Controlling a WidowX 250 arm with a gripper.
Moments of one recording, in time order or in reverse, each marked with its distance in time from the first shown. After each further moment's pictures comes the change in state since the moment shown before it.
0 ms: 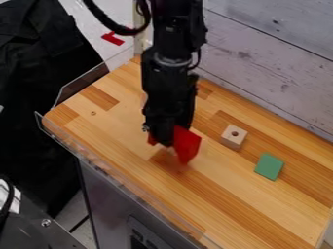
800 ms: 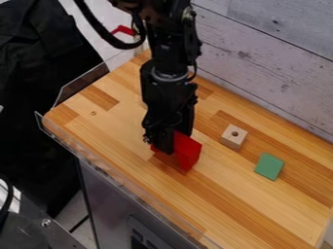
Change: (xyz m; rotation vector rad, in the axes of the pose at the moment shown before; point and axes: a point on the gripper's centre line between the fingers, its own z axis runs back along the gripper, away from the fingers) arm 0.005 -0.003 -0.011 -0.071 0.018 -0.002
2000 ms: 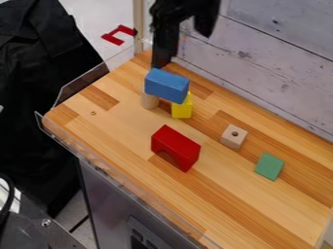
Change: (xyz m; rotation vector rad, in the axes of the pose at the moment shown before) arm 0.009 -0.058 0.124 -0.165 -0.175 -0.302
